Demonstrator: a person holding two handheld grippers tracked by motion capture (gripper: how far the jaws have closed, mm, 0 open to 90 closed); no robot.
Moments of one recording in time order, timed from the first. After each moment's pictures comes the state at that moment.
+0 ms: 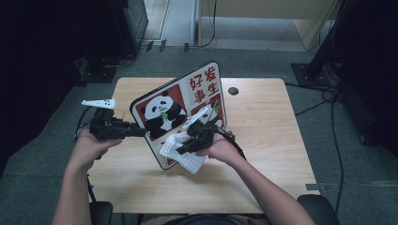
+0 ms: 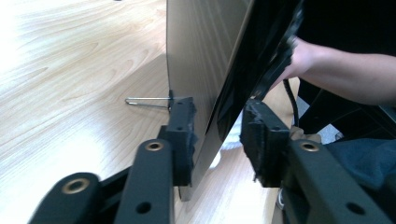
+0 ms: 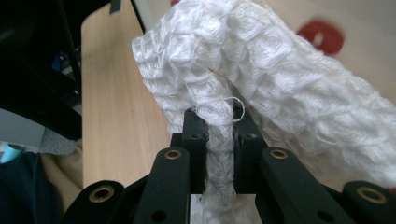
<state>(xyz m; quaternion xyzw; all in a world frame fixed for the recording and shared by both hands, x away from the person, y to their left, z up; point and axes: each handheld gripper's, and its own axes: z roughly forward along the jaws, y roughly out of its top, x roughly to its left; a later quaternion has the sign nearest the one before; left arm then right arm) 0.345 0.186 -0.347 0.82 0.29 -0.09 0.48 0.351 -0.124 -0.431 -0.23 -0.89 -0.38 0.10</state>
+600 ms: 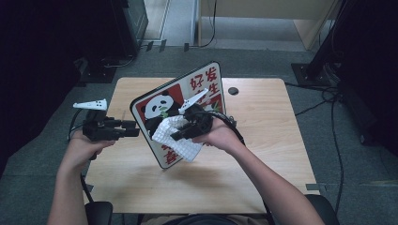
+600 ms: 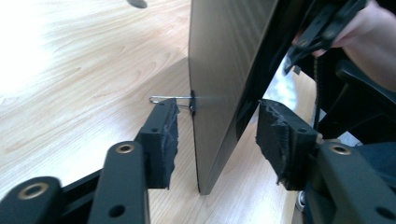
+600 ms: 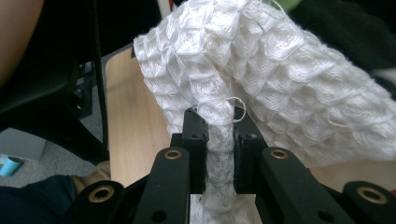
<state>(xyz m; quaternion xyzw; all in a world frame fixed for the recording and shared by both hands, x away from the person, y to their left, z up) 0.345 0.206 -0.354 0.81 0.31 -0.06 0.49 0.355 -0.119 -0.360 -0.22 -0.88 -0.40 0.08</state>
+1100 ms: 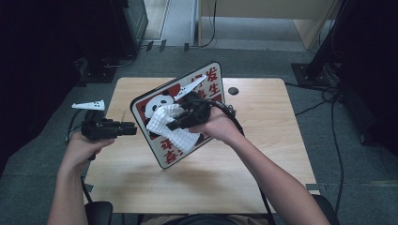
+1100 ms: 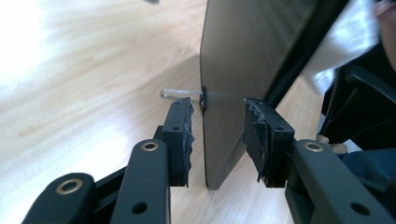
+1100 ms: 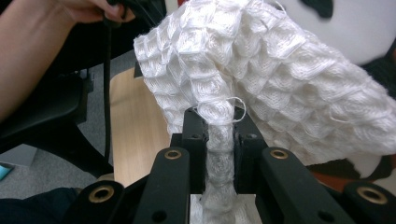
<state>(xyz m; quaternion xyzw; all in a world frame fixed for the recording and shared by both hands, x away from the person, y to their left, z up) 0.352 0.215 -0.367 0.81 0.34 -0.05 0.48 0.360 -0.112 -0.316 -0.22 -0.88 -0.41 0.06</state>
